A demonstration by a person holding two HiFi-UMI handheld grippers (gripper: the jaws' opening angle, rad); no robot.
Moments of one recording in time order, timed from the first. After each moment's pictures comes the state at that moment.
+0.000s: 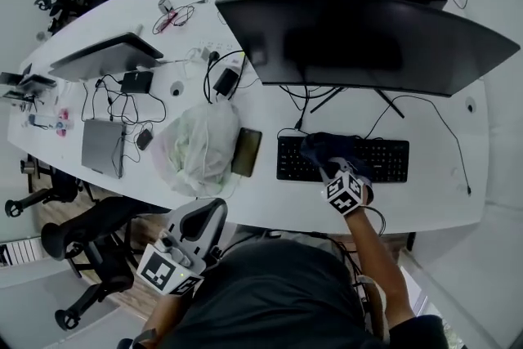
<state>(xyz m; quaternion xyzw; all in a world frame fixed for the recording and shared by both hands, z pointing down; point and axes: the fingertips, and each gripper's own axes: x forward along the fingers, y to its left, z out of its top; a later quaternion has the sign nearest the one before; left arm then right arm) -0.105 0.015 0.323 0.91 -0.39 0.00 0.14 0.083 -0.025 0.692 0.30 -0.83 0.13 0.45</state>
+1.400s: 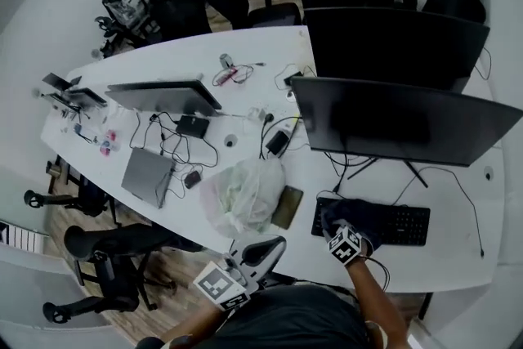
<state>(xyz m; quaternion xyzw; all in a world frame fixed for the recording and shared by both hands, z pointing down) -0.093 0.026 0.353 0.92 -0.36 0.00 0.16 -0.009 -0.003 0.689 0.20 -0.86 0.14 0.45</state>
